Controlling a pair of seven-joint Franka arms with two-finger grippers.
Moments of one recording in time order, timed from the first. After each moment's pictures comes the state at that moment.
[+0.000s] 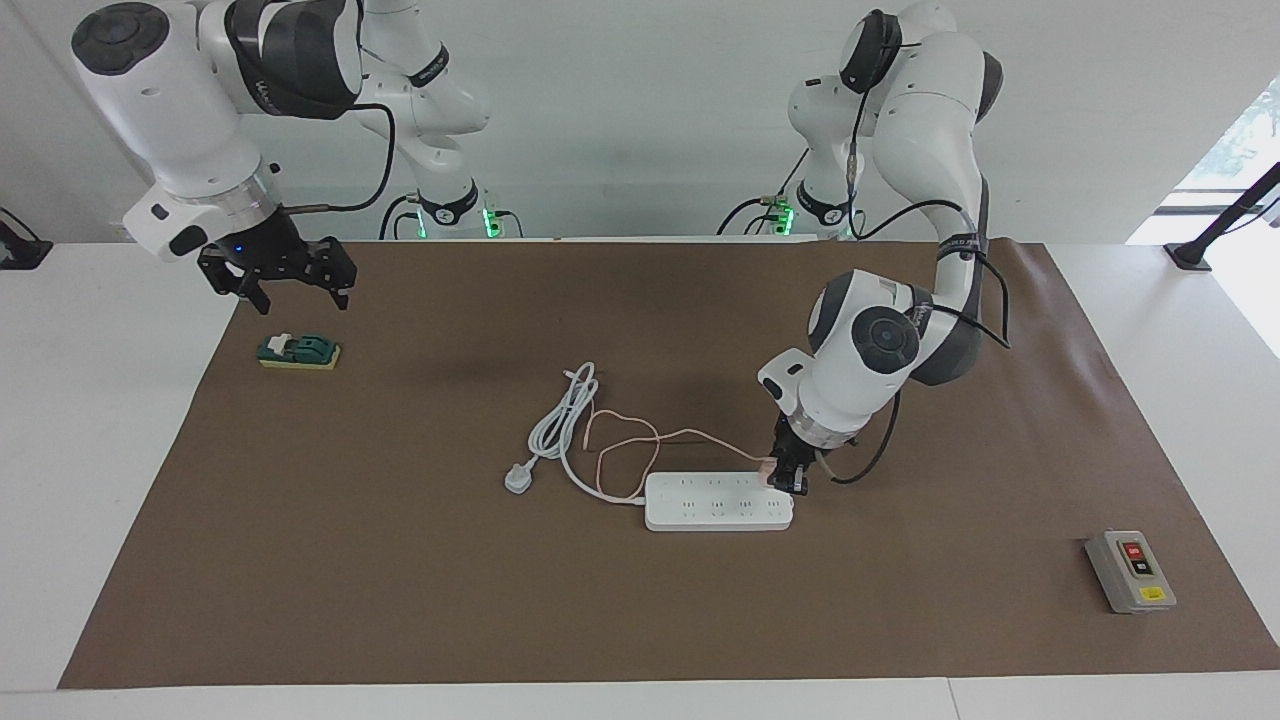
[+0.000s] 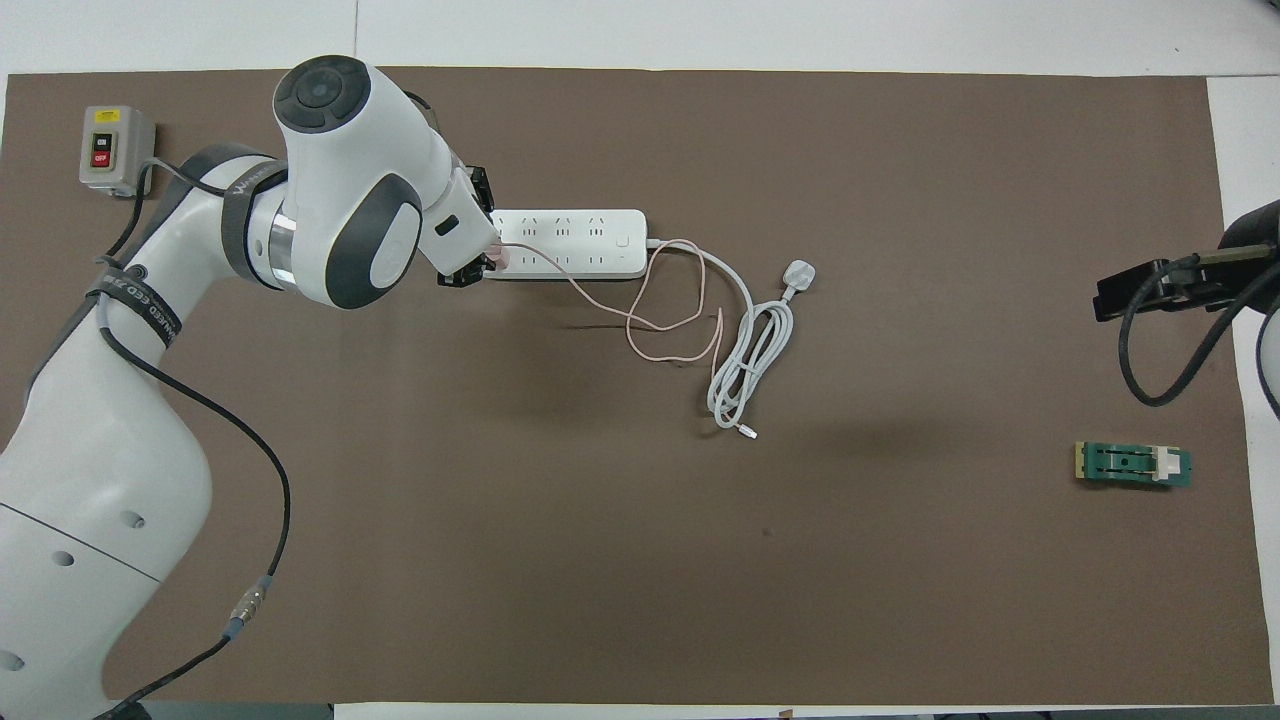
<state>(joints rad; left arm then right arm) -0.09 0.63 -0.38 -1.41 0.09 1.99 1.35 -0.05 0.02 0.01 -1.66 -0.02 1.64 -0.10</state>
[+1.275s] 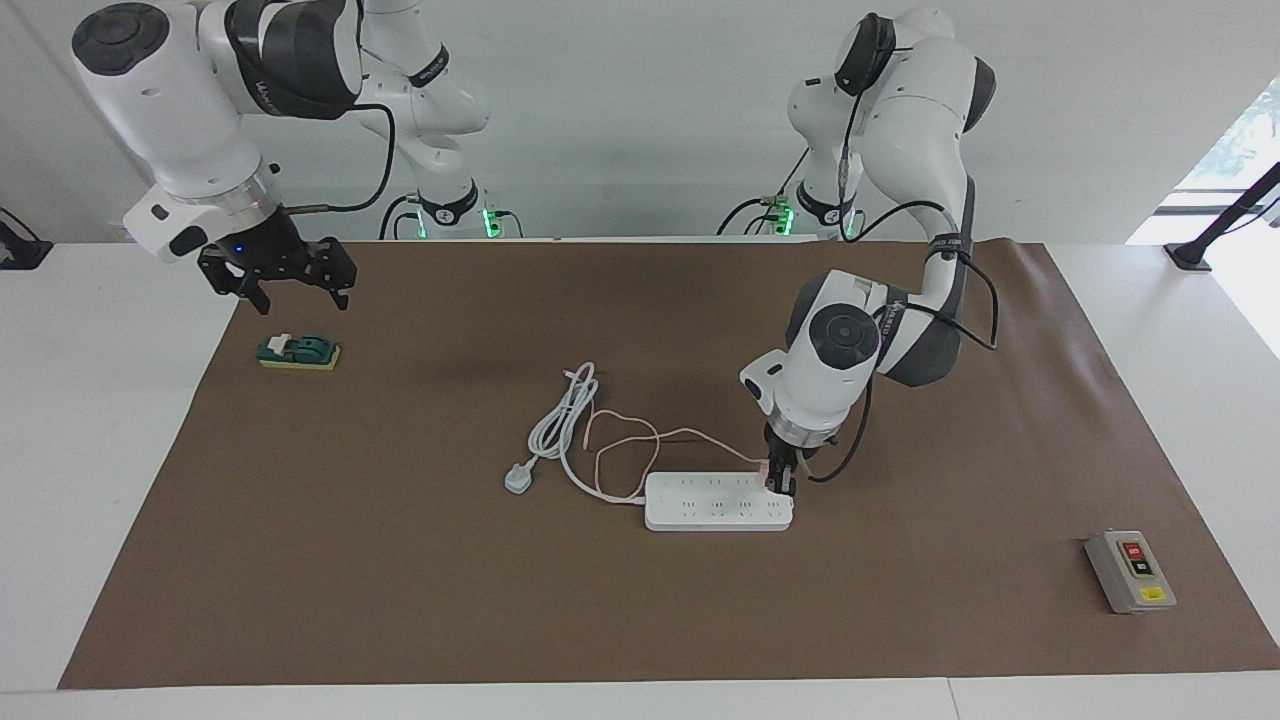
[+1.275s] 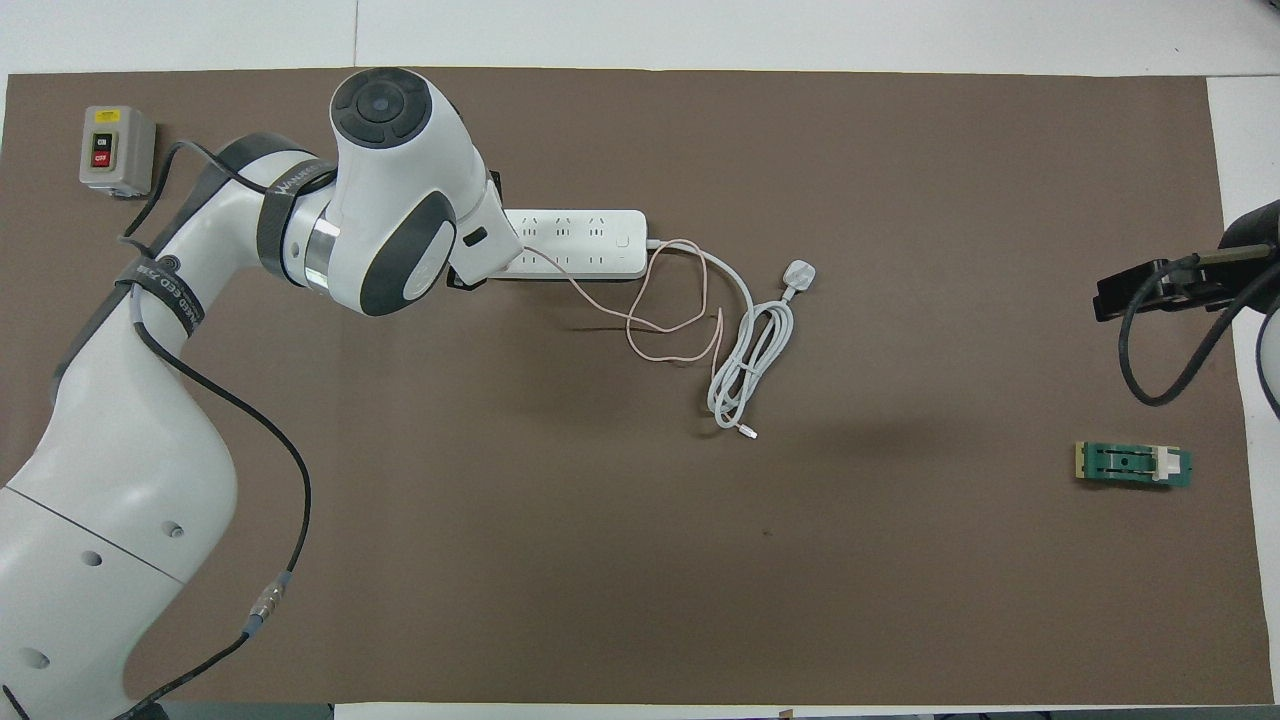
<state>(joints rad) -0.11 0.64 -0.41 -1.41 0.26 1.99 1.30 -0.05 0.02 0.01 -1.66 -0.02 1.64 -0.10</state>
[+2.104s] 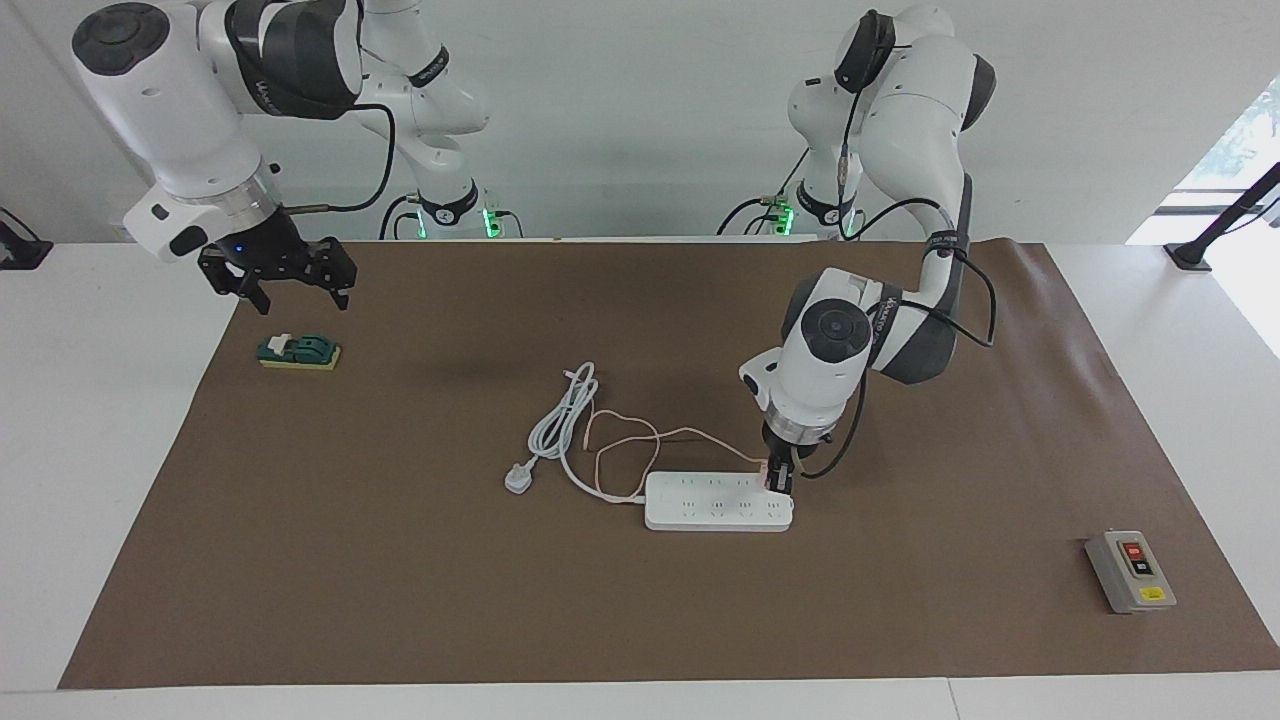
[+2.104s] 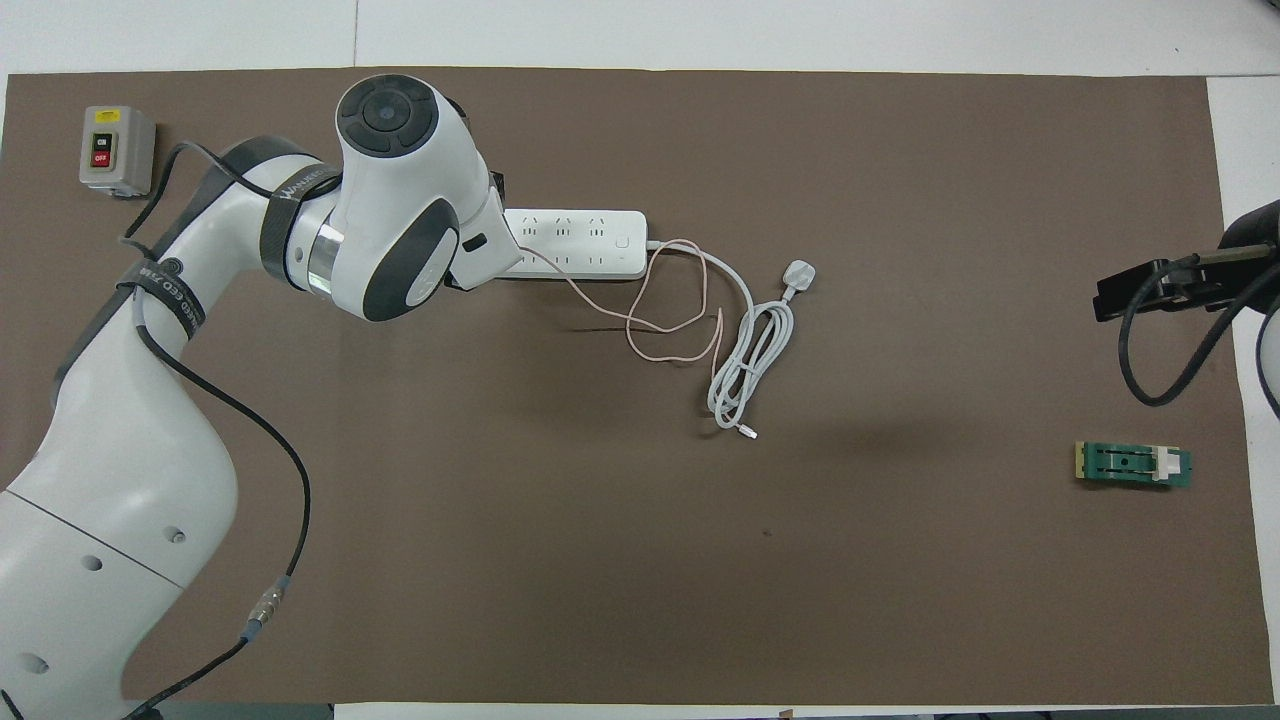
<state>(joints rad) -0.11 0.63 -0.41 -1.43 0.27 2.01 1.34 -0.05 0.02 0.01 -1.66 -0.02 1.64 -0.10</state>
